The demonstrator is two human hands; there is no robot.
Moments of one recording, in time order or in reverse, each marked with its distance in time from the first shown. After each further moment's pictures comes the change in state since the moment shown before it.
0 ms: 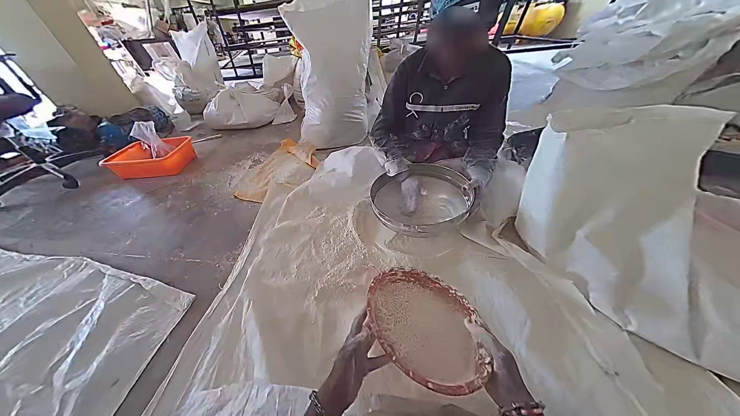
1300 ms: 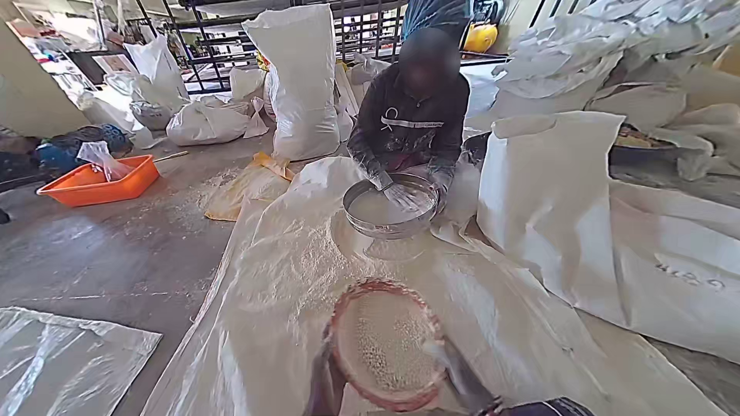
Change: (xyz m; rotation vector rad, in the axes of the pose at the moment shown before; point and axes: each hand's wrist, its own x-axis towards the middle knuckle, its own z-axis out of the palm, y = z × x) left_hand 0.007 0.006 0.016 -0.038 0.385 0.034; right_hand -0.008 0.004 0.005 -0.072 -0.180 0.013
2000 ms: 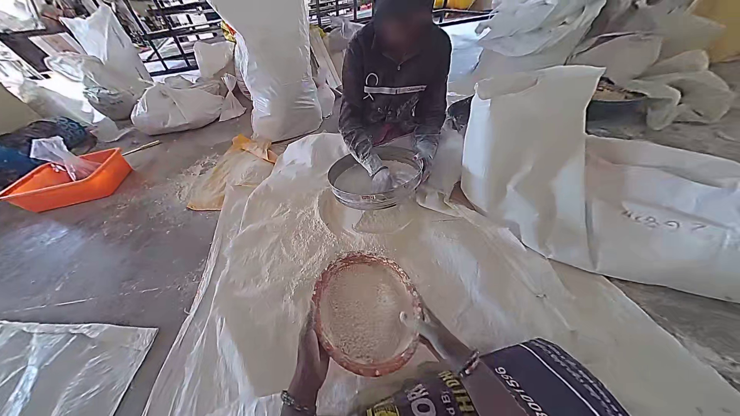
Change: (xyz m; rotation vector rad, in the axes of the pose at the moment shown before) left_hand 0.006 0.009 -0.006 0.088 0.027 -0.001; right_hand -0.004 -0.014 0.003 0.030 -0.143 0.149
